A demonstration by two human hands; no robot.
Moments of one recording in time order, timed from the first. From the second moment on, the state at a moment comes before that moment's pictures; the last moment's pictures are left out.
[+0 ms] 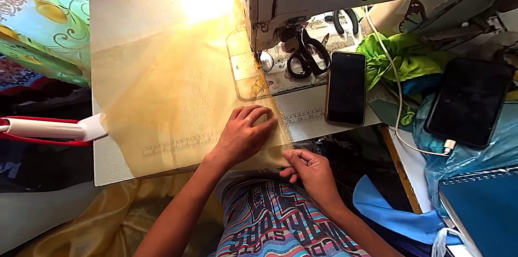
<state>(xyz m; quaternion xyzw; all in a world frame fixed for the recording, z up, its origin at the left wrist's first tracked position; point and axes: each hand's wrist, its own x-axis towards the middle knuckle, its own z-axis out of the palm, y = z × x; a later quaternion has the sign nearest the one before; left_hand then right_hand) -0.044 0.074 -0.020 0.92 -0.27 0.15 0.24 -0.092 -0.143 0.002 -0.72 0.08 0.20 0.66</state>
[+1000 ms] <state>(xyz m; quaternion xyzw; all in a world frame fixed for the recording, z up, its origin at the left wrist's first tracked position) -0.050 0.078 -0.021 0.90 -0.35 0.17 0.19 -0.088 -0.147 -0.015 -0.91 -0.31 -0.17 0.20</state>
